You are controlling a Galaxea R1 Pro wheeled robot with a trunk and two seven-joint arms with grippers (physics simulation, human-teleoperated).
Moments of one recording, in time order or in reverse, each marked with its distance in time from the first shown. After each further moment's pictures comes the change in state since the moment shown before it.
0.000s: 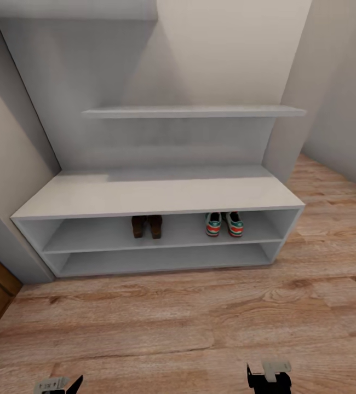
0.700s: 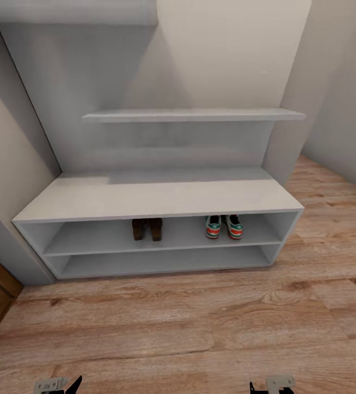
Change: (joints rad) left arm 0.000 0.001 0.000 0.002 -0.003 -0.001 0.012; right arm 0.050 0.000 0.000 0.000 0.000 0.001 0.000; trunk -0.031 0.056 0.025
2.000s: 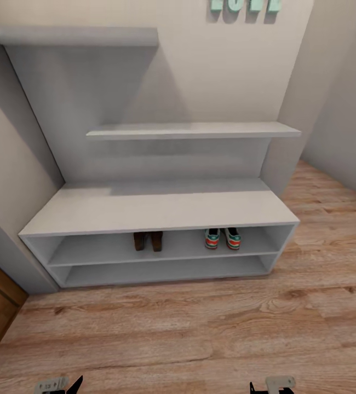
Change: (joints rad) left arm 0.000 -0.004 -0.001 0.000 0.002 0.000 0.000; right arm 0.000 0.000 0.000 0.000 0.000 0.000 0.000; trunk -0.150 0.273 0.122
